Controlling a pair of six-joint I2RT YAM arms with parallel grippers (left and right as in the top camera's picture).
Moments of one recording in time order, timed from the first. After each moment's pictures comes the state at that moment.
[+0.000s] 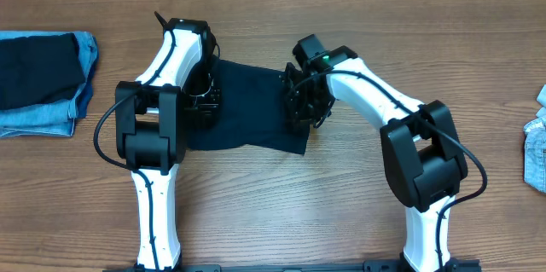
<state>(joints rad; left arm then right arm) -0.14 2.42 1.92 -1.49 0.01 -0.18 0.47 2.13 1.58 -0.95 -0.40 0.16</state>
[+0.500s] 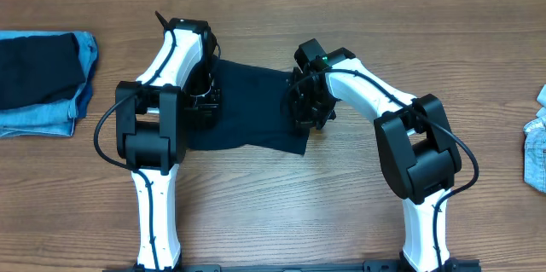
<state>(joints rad) -0.13 2.42 1.92 -1.49 0.00 -0.18 0.45 2.19 1.58 -0.97 -0.33 0.21</state>
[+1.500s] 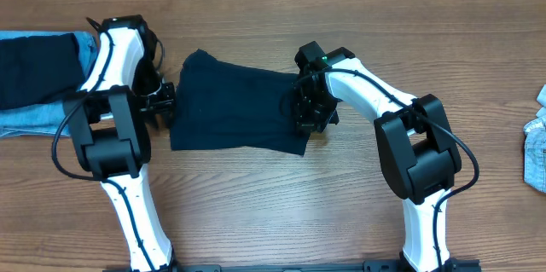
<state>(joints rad) 0.12 2.34 1.91 -1.55 -0.01 -0.15 0.45 2.19 1.58 -1.05 -0.30 0.30</state>
